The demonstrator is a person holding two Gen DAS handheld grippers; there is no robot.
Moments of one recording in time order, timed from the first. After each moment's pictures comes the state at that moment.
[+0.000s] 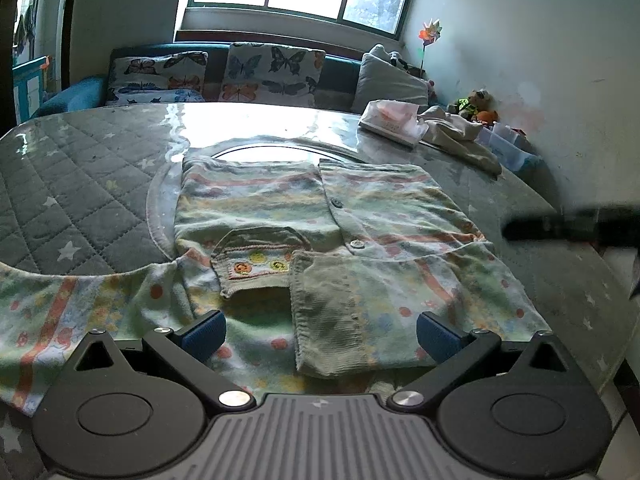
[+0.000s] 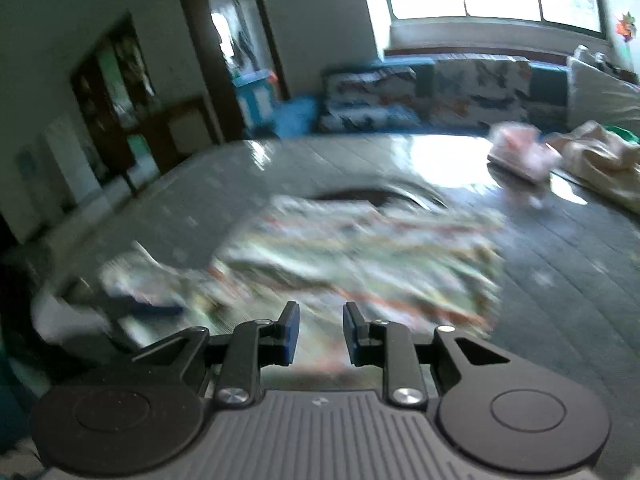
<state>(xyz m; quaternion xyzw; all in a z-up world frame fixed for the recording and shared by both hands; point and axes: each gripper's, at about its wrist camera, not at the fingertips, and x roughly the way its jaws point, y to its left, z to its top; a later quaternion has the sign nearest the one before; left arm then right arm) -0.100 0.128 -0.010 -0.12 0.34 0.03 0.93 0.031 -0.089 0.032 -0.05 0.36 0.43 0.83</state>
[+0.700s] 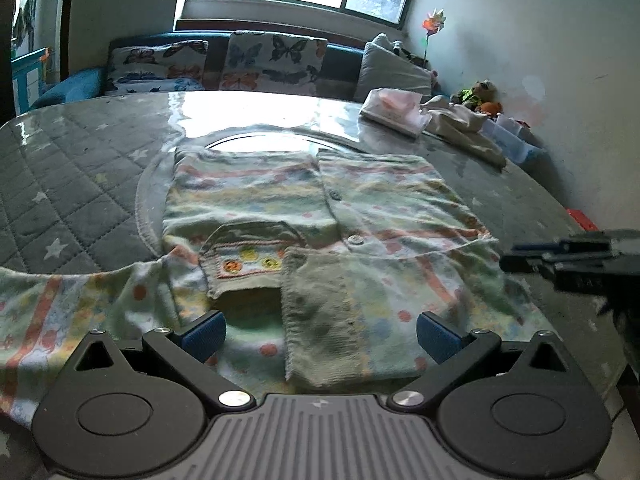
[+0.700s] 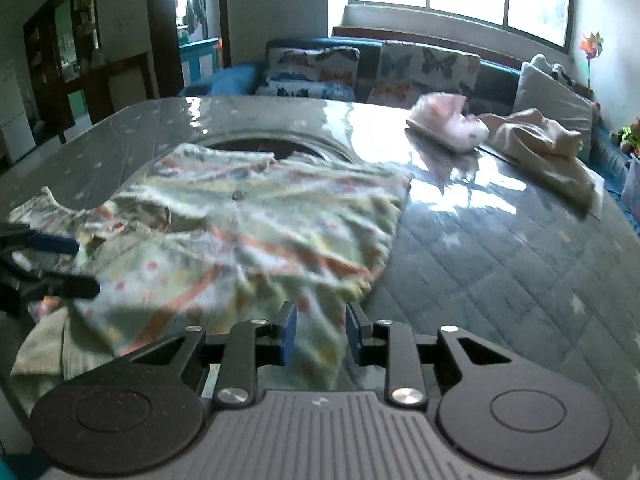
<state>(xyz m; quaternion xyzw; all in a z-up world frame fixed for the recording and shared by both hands) -0.086 0.127 -0.017 -0.12 0.36 0.03 0.93 0.055 -0.108 -0.008 -0.13 0.34 0.35 0.86</state>
